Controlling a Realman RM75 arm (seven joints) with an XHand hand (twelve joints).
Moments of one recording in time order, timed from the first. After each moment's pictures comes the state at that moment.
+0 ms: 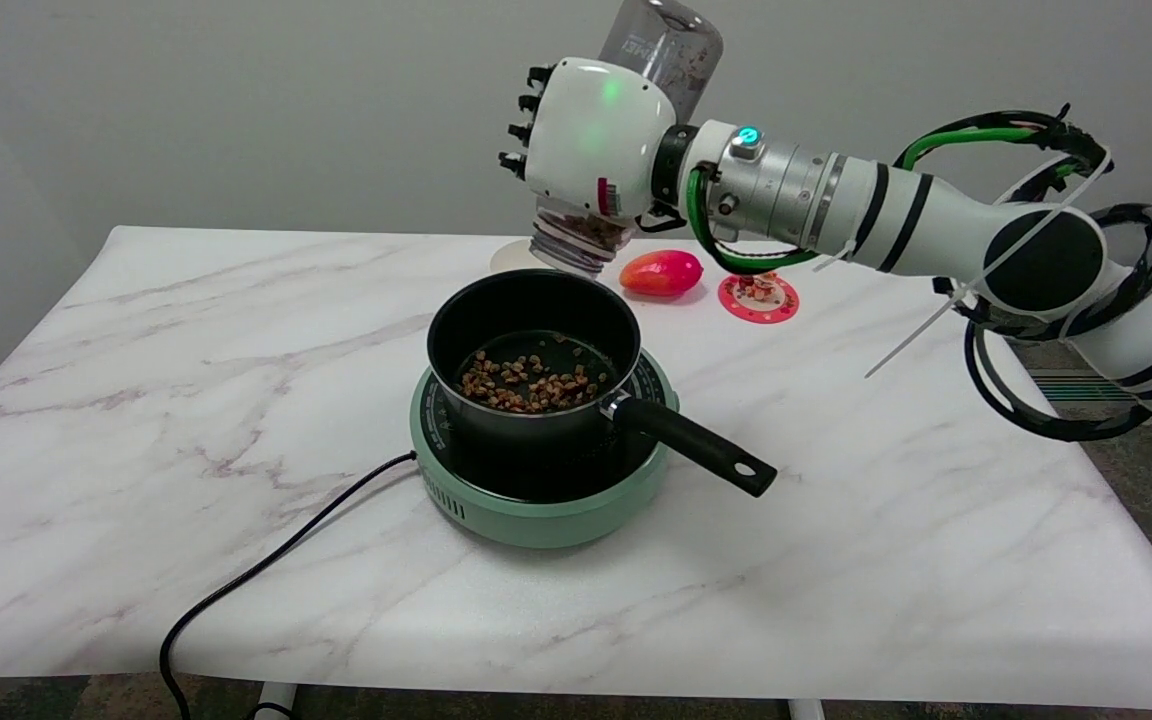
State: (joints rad) arm 0.71 -0.65 -2.18 1.82 -1.51 0.32 1.64
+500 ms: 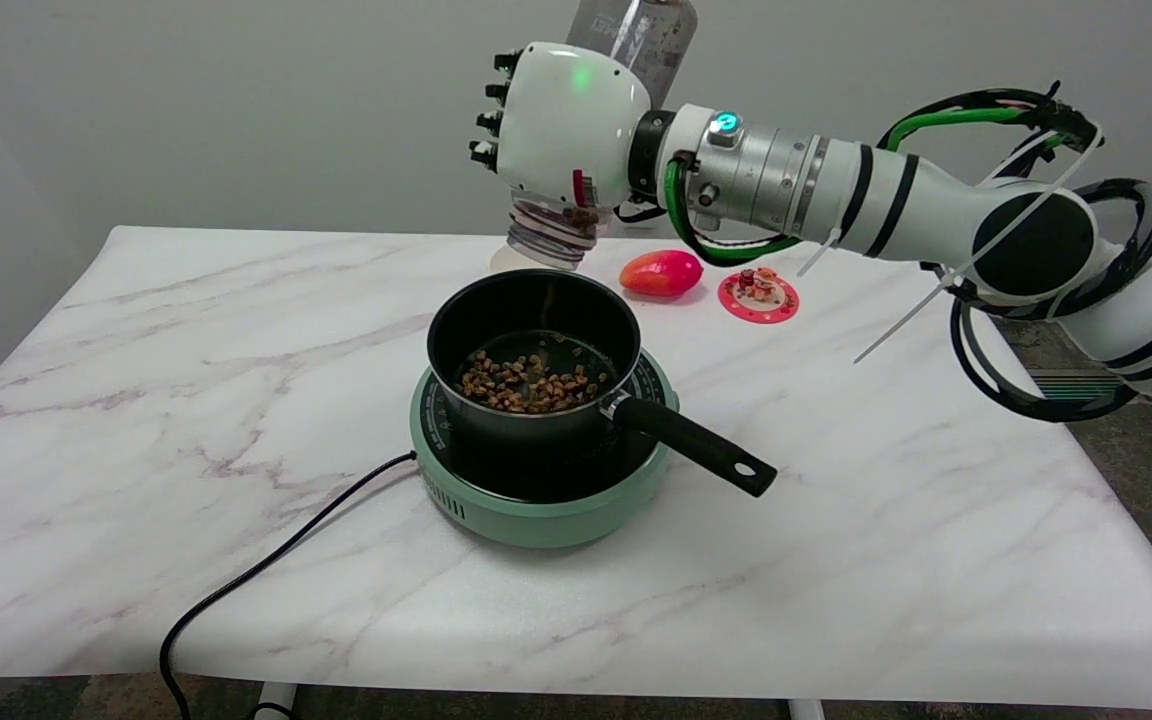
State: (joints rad) arm 0.80 -0.67 -2.24 1.83 -1.55 0.35 1.64
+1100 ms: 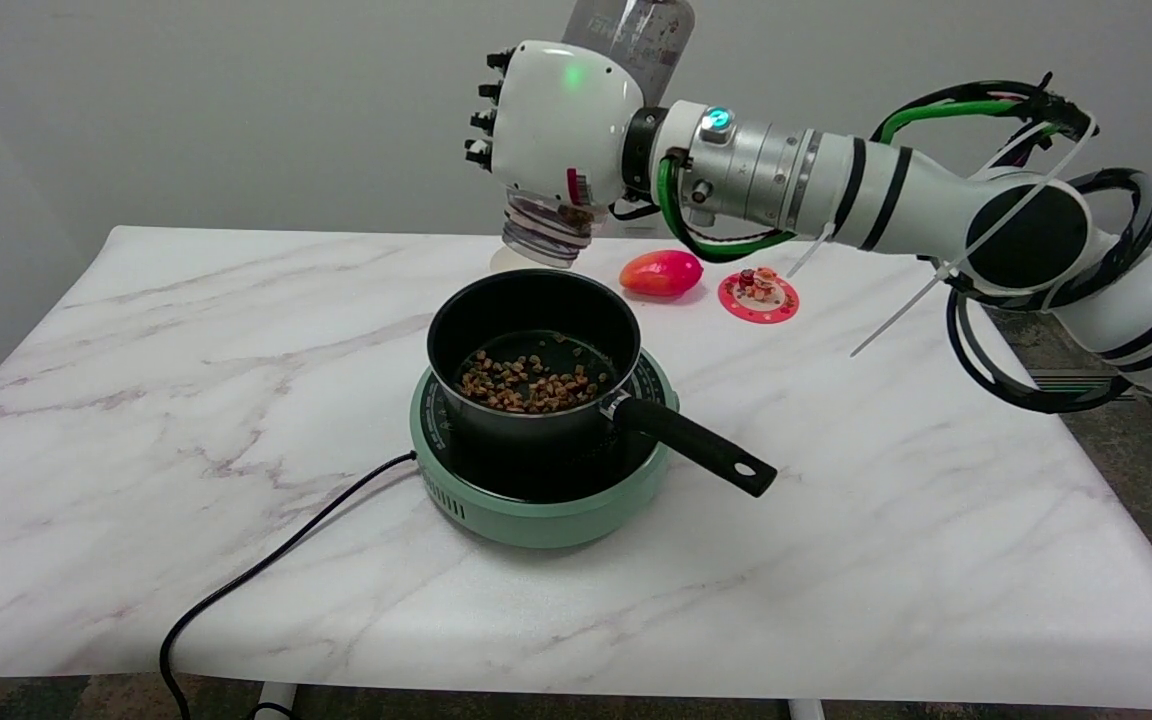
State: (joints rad) arm 0.83 -0.68 -2.26 1.82 -1.57 0.36 1.65
